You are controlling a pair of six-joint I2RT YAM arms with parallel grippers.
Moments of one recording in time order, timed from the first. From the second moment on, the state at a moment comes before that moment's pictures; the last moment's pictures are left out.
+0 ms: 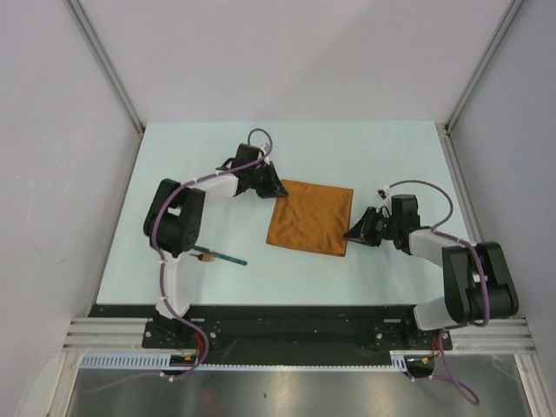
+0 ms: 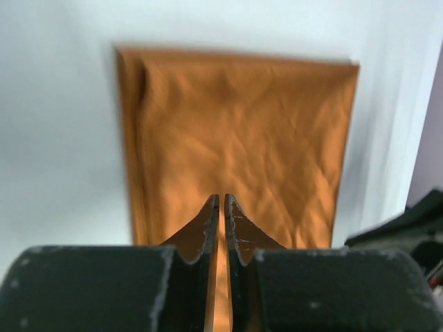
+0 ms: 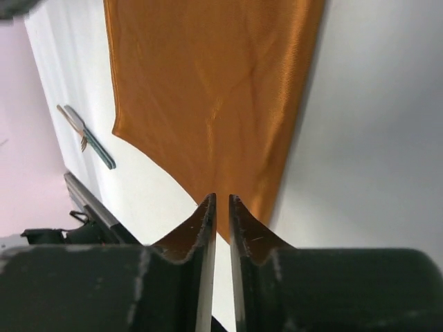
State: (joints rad) left arm -0.41 2.04 1.35 -0.11 0.45 -0.63; right arm 0.11 1.41 0.53 0.07 -0.61 0.61
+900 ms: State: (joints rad) left arm -0.35 2.20 1.55 -0.23 0.42 -0.63; right arm 0.11 1.35 0.45 0.09 -0.66 0.61
